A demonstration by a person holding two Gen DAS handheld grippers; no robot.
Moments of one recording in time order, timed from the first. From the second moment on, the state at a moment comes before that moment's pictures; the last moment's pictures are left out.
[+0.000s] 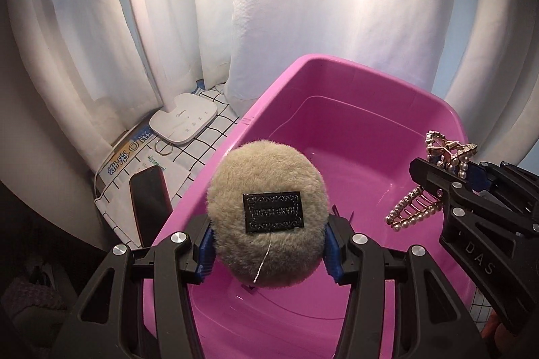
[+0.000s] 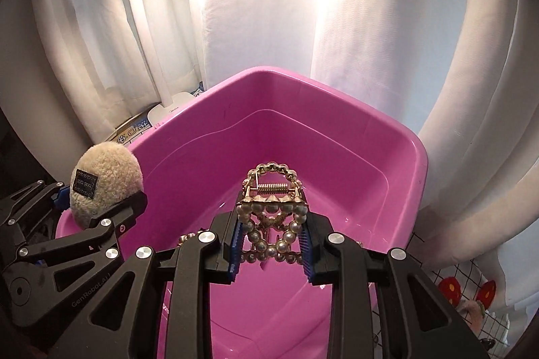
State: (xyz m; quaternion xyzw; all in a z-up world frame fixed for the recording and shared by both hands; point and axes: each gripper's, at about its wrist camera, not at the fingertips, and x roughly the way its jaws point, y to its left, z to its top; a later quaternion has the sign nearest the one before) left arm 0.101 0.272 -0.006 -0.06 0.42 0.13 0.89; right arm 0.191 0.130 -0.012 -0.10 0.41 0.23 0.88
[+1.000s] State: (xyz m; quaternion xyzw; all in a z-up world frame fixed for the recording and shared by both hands) left arm 0.088 0.276 -0.016 -0.07 0.42 0.14 0.89; right arm 0.201 0.125 -0.018 -0.11 0.43 0.19 0.88
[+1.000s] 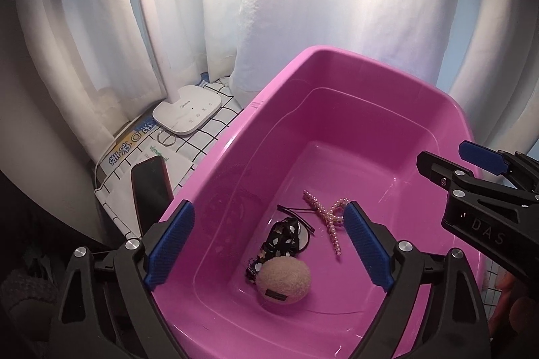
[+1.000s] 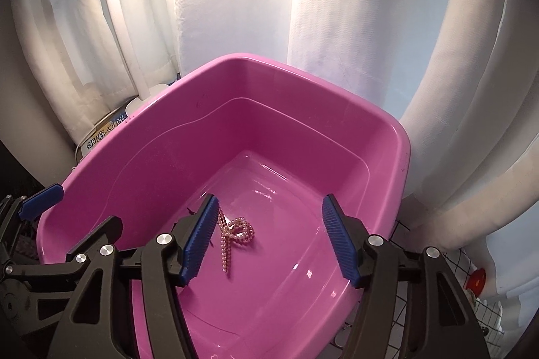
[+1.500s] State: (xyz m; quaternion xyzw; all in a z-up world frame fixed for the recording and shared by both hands) left arm 0.064 0.220 0.009 -0.06 0.40 0.10 0.91; right arm 0.161 0.041 0.004 -0.03 0.41 0.15 0.90
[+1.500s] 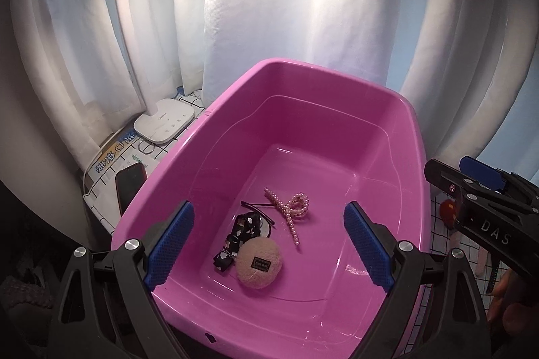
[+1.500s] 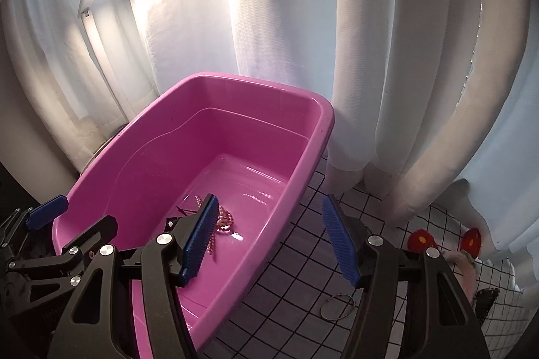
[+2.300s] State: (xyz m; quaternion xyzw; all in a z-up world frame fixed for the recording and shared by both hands) left arm 0.041 0.054 0.013 -0.02 0.39 -0.04 0.92; right arm 0.031 -0.230 0.000 0.07 0.40 -0.05 0.91
